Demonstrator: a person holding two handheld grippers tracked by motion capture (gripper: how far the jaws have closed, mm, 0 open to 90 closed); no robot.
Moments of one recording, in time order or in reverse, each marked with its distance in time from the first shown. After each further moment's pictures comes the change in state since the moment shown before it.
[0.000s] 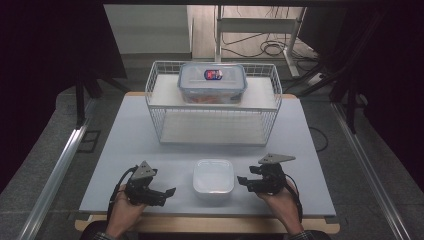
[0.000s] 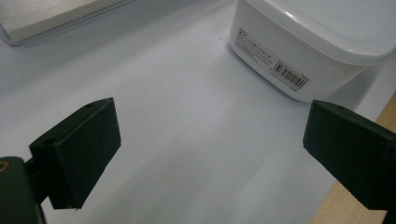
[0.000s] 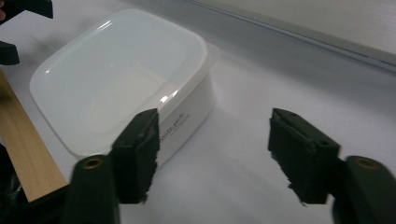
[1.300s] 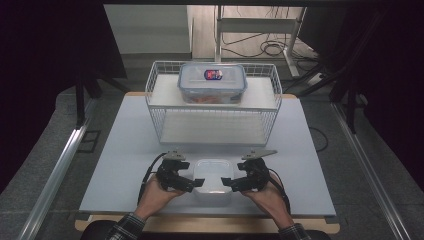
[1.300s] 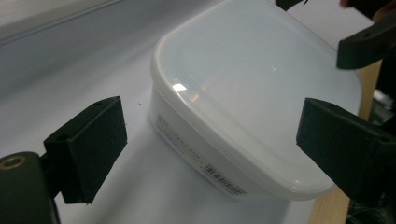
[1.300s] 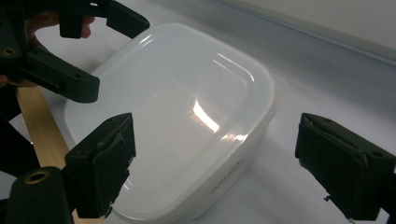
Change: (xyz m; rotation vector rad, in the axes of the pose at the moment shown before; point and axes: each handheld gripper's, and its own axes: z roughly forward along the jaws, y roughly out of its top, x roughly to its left) left arm -0.017 0.056 0.063 0.025 -0.260 -0.061; right arm 0.021 0.021 0.031 0.050 0.091 0.003
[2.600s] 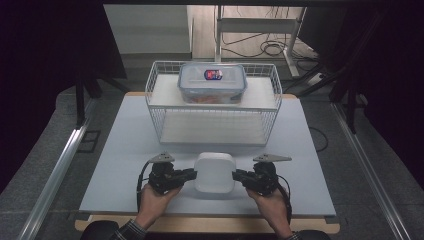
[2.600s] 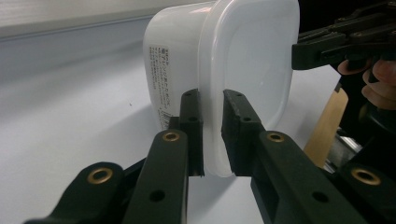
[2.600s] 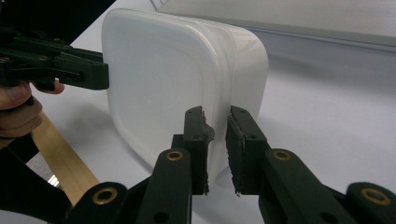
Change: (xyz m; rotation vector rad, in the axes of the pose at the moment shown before) left arm -0.016 -0.009 -0.028 -0.140 0.020 -0.117; right arm 0.011 -0.010 -0.029 -0.102 -0.059 0.172
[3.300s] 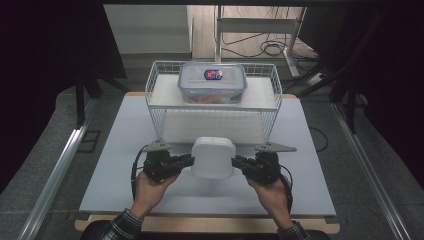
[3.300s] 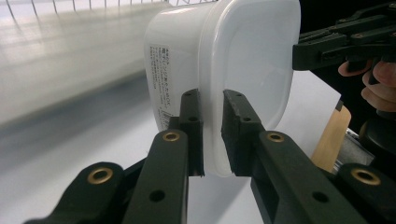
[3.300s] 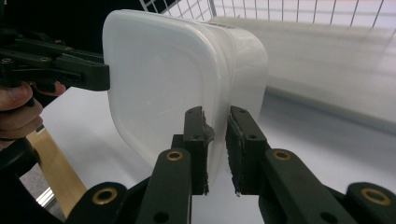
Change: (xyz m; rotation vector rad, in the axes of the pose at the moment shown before) left arm -0.012 0.044 -0.027 -0.070 0.048 0.094; right arm 0.012 0.036 -0.017 -0.116 0.001 -0.073
